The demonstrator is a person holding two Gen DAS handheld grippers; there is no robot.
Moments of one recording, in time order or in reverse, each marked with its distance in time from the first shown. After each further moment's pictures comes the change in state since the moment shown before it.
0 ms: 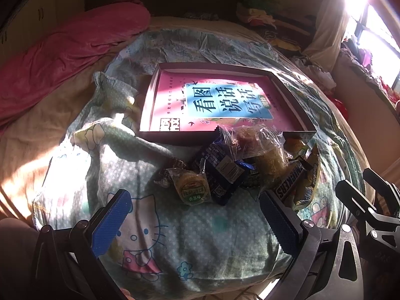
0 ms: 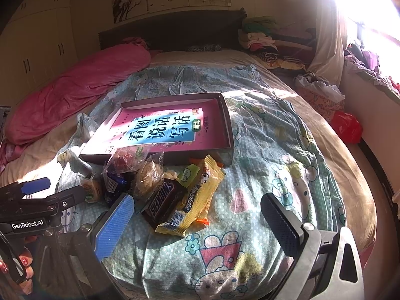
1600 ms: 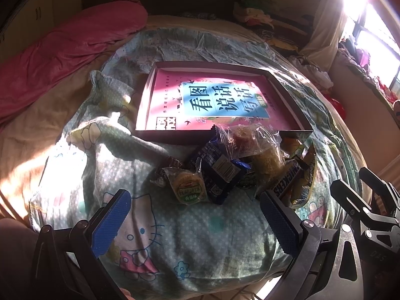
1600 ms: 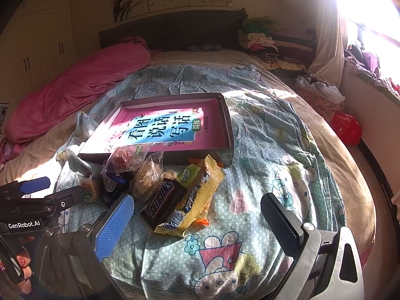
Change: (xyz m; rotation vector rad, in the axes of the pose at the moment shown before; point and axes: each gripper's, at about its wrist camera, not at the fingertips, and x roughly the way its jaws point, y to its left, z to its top) left arm 0.000 -0.001 -0.001 0.002 0.005 -0.023; right arm 0.002 0.000 0.000 -0.003 0.001 -0.003
